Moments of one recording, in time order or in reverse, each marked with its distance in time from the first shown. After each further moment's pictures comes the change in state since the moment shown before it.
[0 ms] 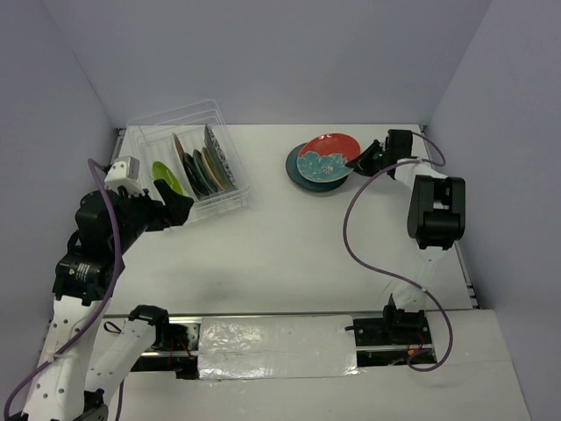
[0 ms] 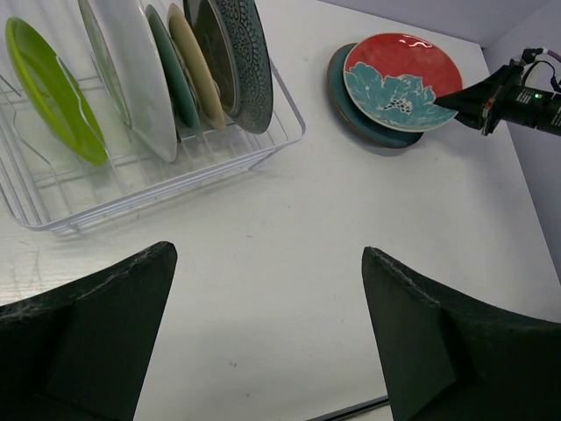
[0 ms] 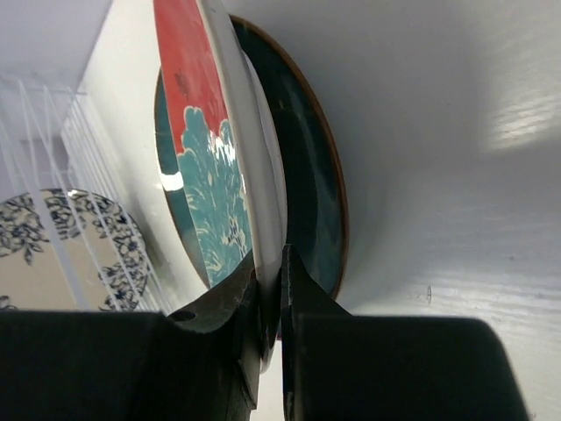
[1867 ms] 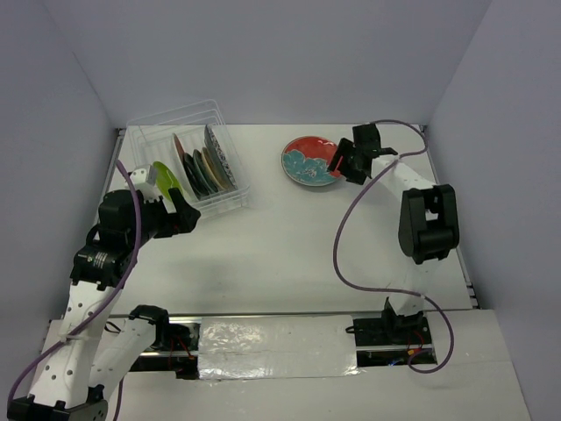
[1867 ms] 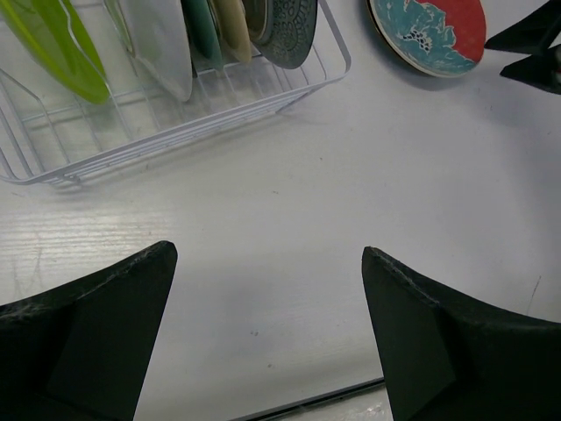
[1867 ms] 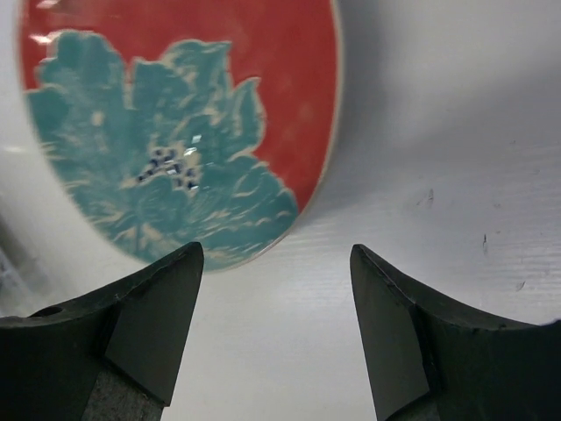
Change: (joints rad) left arm 0.000 0.030 -0.128 -0.001 0.008 0.025; right arm 0.247 -0.146 0.037 -0.290 0.449 -0.193
